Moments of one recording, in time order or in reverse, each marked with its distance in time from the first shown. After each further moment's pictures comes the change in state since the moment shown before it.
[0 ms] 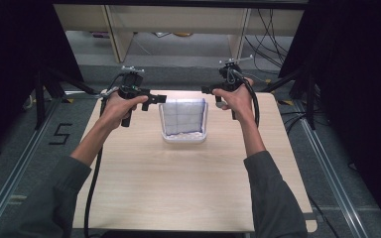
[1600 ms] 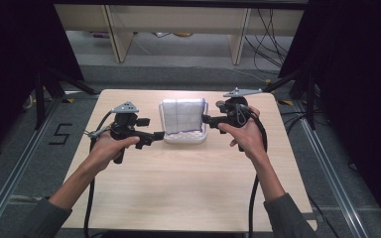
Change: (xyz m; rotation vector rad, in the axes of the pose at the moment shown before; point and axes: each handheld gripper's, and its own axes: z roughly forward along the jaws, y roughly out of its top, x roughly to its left) left arm -0.050 -0.088 -0.044 -0.051 -0.133 0.121; right arm 0.031 -0.083 -0.044 -0.073 0.099 -0.107
